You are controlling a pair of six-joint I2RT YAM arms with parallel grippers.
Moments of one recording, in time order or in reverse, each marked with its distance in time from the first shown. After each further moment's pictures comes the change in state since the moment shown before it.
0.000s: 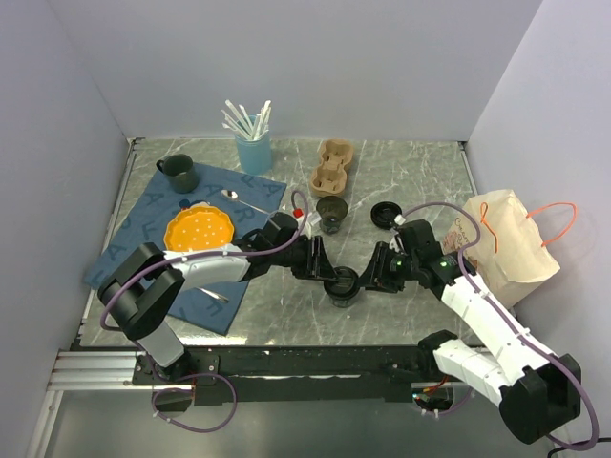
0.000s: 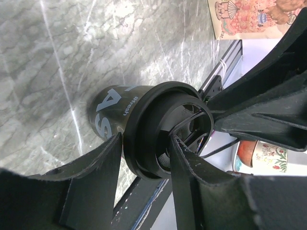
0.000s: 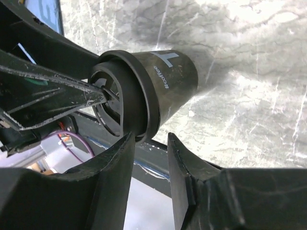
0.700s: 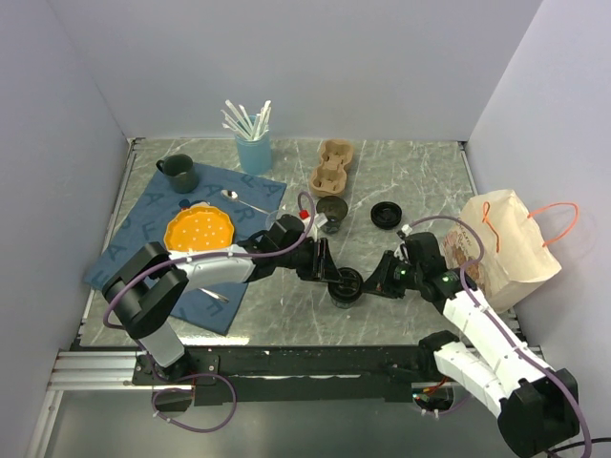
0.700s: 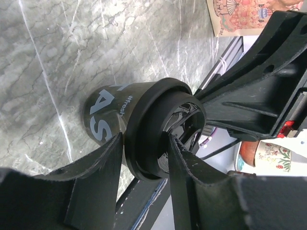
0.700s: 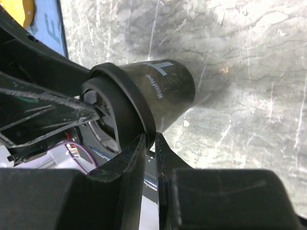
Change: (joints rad) left arm -0.042 0.026 0.033 -0.009 -0.026 -0.005; right arm -0.050 -0.069 -0.163 0.135 -0.029 0.040
